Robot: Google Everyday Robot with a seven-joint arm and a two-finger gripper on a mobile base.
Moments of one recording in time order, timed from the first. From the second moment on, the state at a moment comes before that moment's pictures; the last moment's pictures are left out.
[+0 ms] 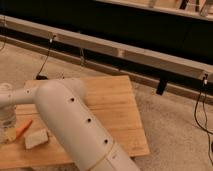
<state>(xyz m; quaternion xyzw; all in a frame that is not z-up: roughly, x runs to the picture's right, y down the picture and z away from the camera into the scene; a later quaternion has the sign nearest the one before) -0.507 0.242 0.765 -0.42 -0.23 -0.24 0.85</state>
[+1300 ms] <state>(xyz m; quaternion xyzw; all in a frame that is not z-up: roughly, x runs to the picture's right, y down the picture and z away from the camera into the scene) -0.508 0.255 0.770 -0.44 -0.22 -0.24 0.84</state>
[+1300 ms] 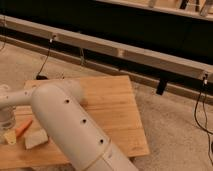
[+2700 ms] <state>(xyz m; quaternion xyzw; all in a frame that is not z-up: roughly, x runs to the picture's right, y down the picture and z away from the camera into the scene) -0.512 0.242 0.773 -0.43 -0.22 -0.23 0.85</state>
